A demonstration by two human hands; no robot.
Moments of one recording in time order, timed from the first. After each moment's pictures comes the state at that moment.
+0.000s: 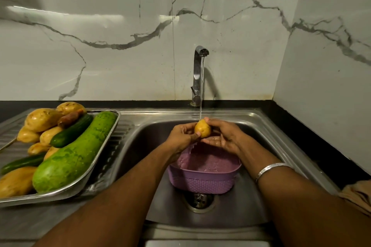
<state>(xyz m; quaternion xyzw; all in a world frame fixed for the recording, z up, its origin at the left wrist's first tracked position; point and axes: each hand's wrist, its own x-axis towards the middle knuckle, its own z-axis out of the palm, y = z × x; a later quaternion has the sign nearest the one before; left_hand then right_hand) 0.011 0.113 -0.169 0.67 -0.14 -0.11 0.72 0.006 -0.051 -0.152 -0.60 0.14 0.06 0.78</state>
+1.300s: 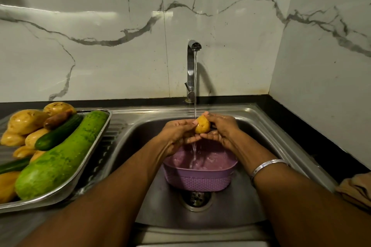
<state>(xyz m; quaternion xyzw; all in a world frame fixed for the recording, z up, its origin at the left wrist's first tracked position) 0.012 0.109 -0.151 0.58 -0.02 -0.20 0.79 0.001 -0.049 -0.146 -0.60 0.15 -0.02 0.79</state>
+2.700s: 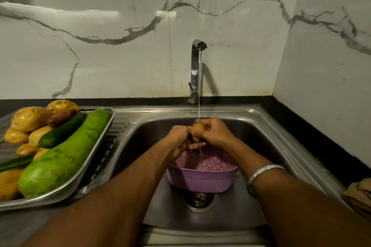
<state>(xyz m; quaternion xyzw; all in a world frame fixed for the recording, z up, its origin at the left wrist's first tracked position) 0.009 0.101 -0.158 0.61 0.05 -0.19 0.77 0.011 -0.039 -0.168 -0.88 -0.03 -0.03 0.48</state>
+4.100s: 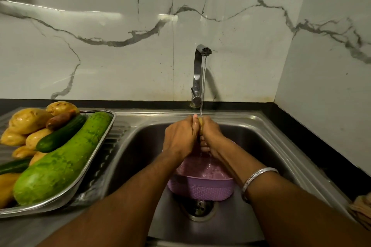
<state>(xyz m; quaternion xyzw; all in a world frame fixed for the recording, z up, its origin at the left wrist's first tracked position) 0.016 0.107 -0.163 0.90 -0.19 0.27 0.29 0.012 0.001 -0.142 -0.71 0.18 0.01 0.68</state>
